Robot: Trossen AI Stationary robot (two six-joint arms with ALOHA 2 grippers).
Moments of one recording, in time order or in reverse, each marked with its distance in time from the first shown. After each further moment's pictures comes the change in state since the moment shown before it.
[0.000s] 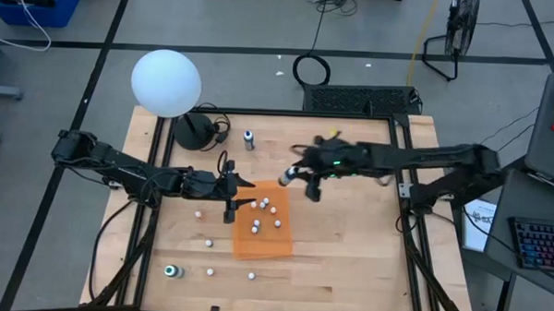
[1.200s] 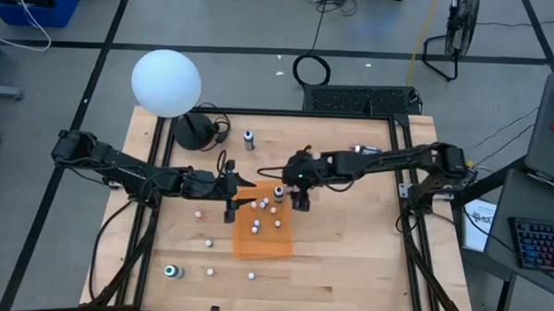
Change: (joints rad) left arm 0.000 0.000 0.000 0.021 0.000 0.000; right arm 0.019 0.310 0.149 -0.191 -0.013 -0.098
